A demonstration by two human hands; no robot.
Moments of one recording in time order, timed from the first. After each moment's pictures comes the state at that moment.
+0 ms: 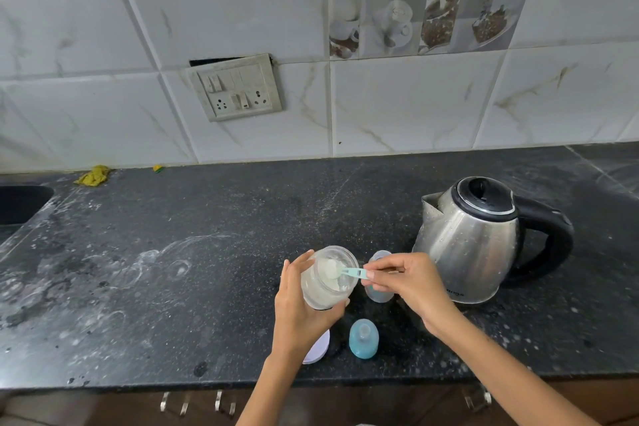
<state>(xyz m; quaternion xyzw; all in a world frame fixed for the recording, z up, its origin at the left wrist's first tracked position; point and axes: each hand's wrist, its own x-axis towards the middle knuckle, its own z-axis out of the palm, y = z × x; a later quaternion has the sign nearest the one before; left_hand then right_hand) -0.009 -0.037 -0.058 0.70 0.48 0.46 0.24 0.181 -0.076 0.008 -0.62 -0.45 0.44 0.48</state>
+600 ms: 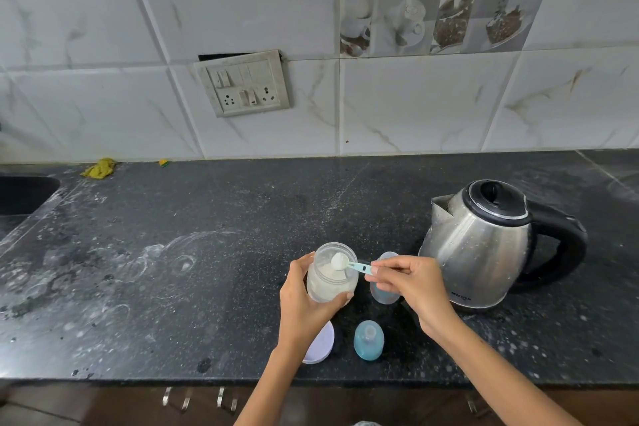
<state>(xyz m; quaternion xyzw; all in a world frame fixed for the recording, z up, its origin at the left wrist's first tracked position) -0.010 -0.025 -0.069 0.66 0.51 0.45 0.33 0.172 -0.068 -0.003 -0.62 -0.36 0.44 0.54</state>
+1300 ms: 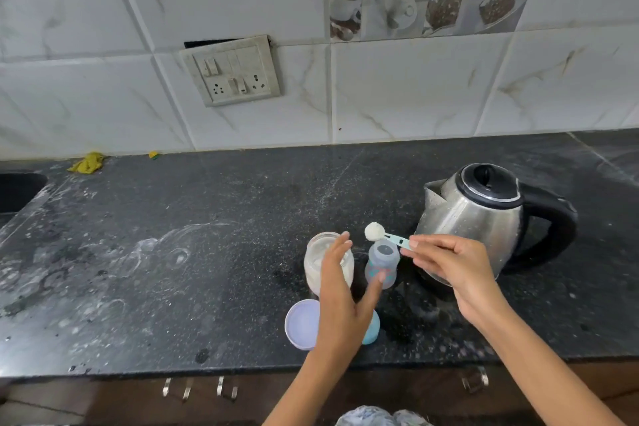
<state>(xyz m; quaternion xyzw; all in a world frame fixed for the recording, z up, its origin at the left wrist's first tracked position) 0.043 -0.071 -0.039 0.69 0.42 0.52 0.30 0.211 -0.092 0.024 -0.61 -0.27 0.43 0.60</state>
